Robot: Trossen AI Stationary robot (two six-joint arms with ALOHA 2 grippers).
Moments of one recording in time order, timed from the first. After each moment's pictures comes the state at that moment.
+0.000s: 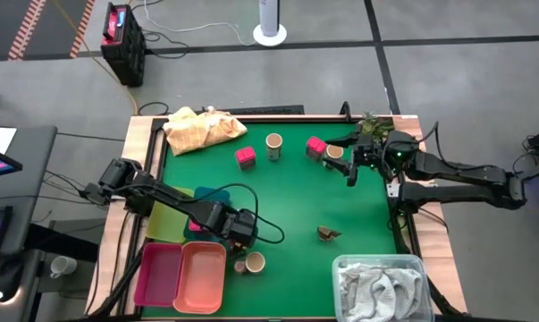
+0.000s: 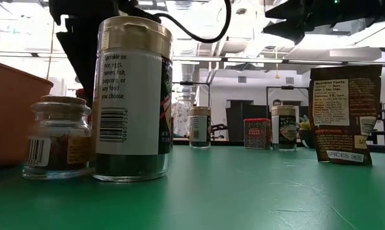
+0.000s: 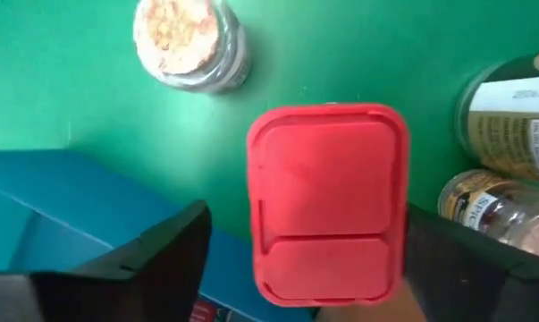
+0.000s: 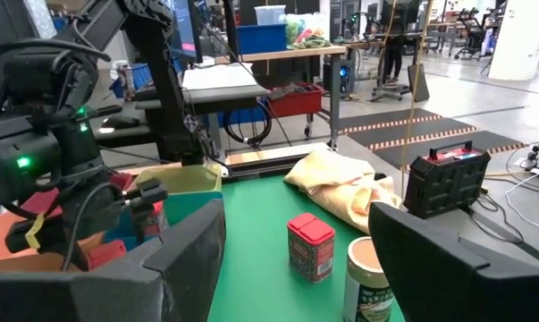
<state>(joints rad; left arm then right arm) -0.34 1.77 1.33 -0.94 -0.14 -0.67 -0.29 0.72 0.57 0.12 -0.07 0.04</state>
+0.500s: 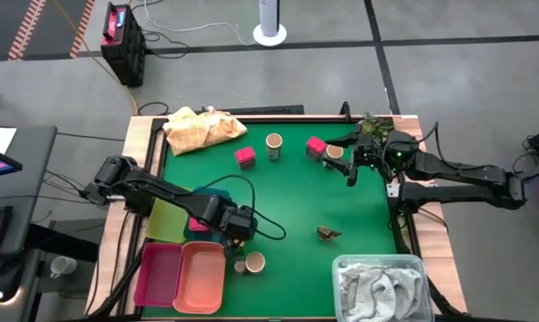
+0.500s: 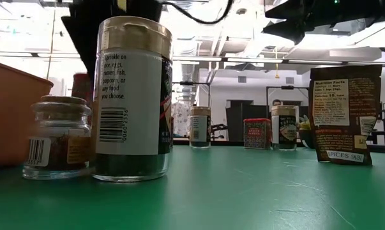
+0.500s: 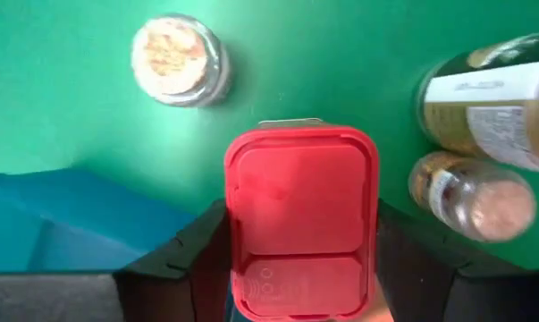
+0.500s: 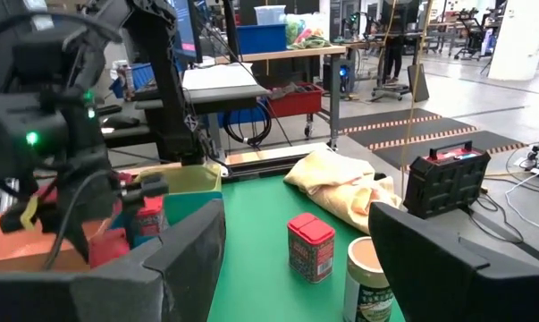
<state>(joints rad) -0.31 1.71 1.36 -0.97 -0.07 -0.56 -0.29 0.72 0.57 0.12 -0.07 0.04</state>
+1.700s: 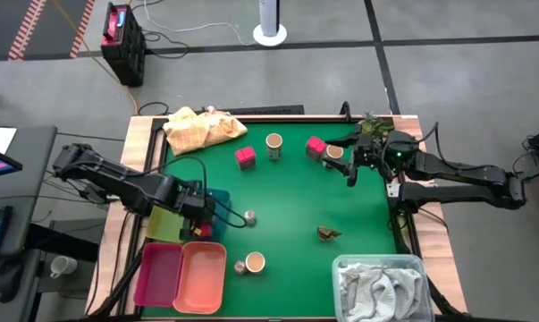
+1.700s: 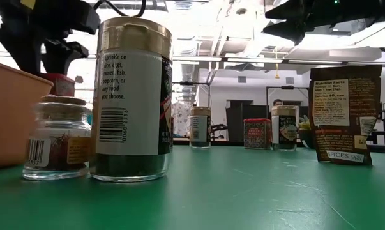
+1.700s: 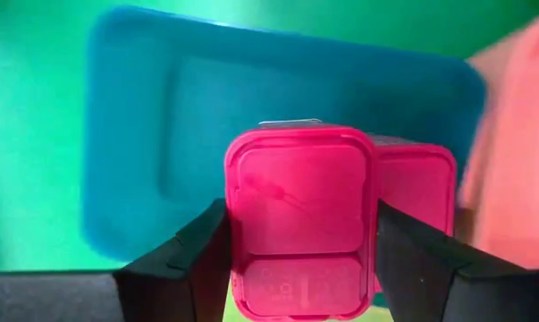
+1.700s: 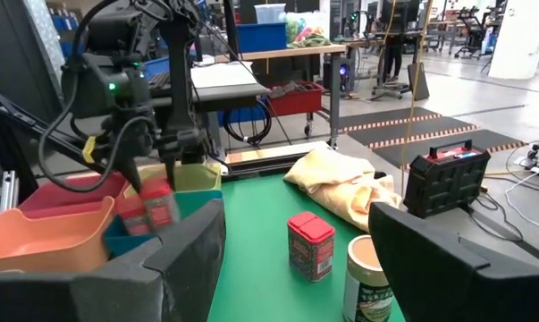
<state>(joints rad) -0.29 1.25 0.97 -1.05 -0.11 -0.27 -0.29 0.72 0.57 0.12 -0.07 0.04</state>
